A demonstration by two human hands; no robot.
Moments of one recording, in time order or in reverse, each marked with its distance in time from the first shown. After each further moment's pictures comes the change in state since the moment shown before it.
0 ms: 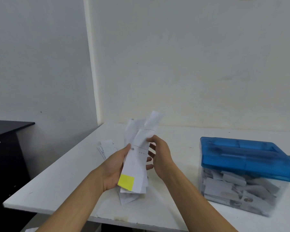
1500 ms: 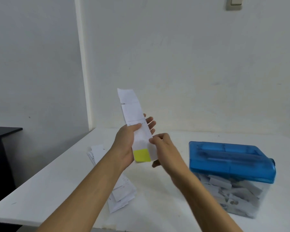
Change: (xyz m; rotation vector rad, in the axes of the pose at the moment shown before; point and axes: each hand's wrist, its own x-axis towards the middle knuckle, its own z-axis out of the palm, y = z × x) left_hand 0.017 0.039 0.085 -0.193 -0.021 0.435; right_hand -0.081 -0.070 -0.020 -0.572 -0.004 -0.186
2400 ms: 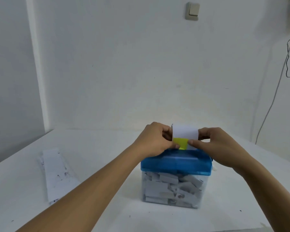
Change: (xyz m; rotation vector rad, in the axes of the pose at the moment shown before) left_hand 0.022 -0.082 0.126 1.210 -0.451 0.222; right_hand -0.032 0.012 -0.227 -0.627 0.199 -0.121
